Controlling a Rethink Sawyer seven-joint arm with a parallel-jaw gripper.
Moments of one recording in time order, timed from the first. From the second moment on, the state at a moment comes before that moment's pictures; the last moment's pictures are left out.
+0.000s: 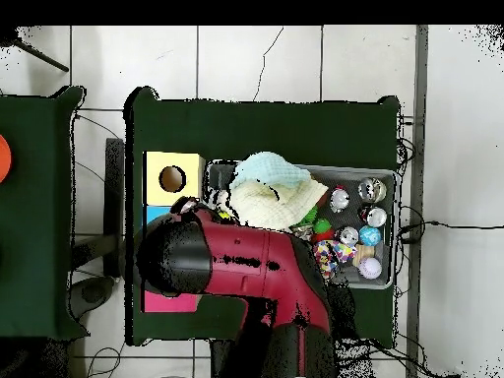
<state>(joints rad) -0.02 -0.98 -0.10 1.72 0.04 0.69 2.10</state>
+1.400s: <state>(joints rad) 0.13 -0.80 -0.21 1.79 0.18 0.53 2.22</state>
